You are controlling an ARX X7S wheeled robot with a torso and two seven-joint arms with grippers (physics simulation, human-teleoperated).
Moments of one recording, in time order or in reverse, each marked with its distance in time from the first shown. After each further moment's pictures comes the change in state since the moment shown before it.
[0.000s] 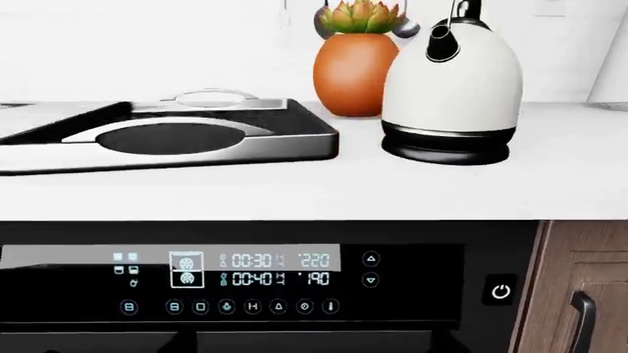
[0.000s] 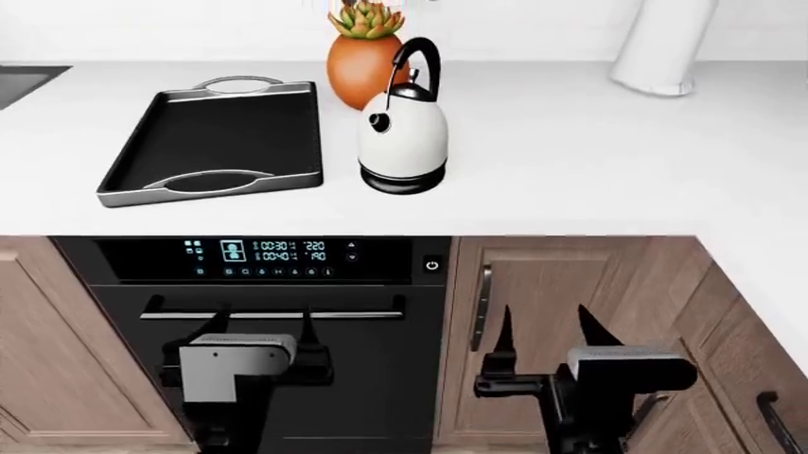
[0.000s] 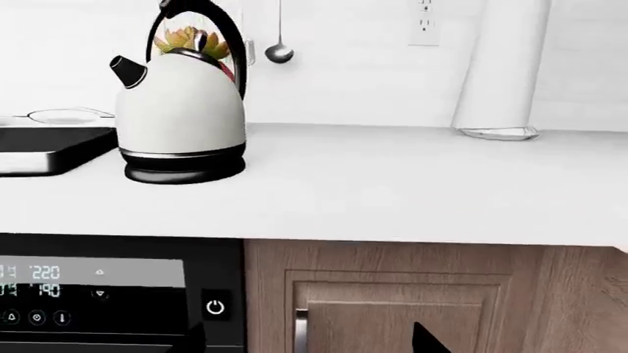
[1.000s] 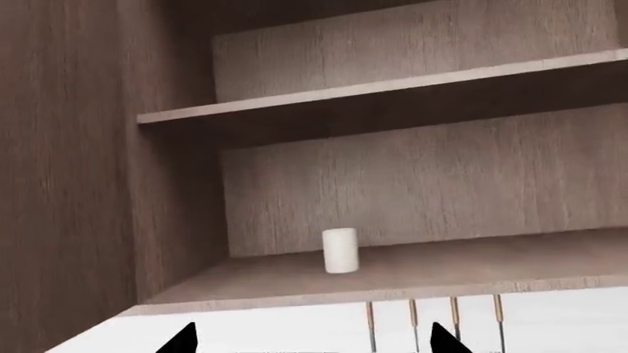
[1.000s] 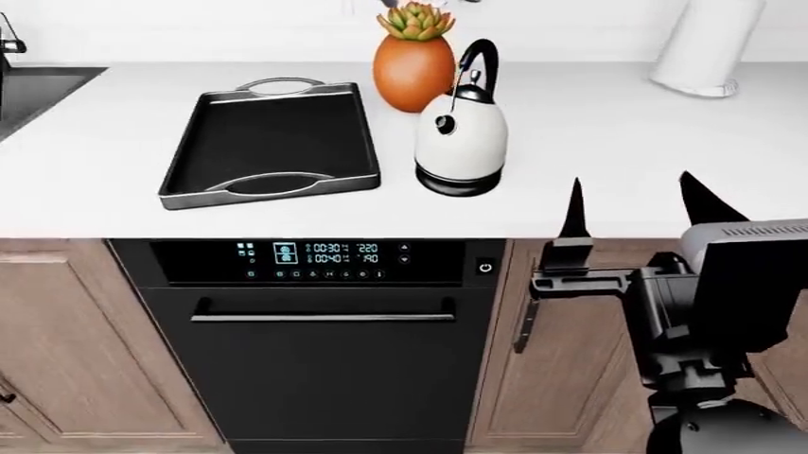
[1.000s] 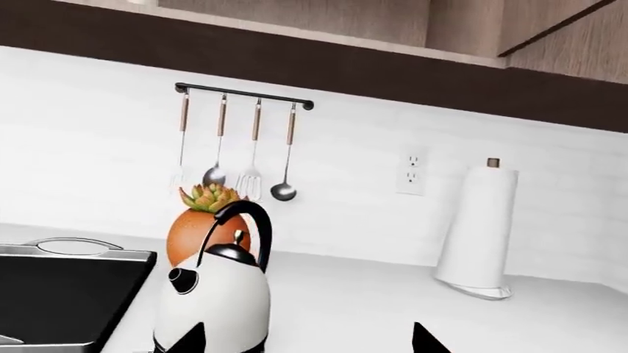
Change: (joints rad) left arm -2.170 0.077 0.270 -1.323 -0.129 -0.466 -0.051; right arm 0.355 0.134 0.073 -0.656 0.096 0.789 0.064
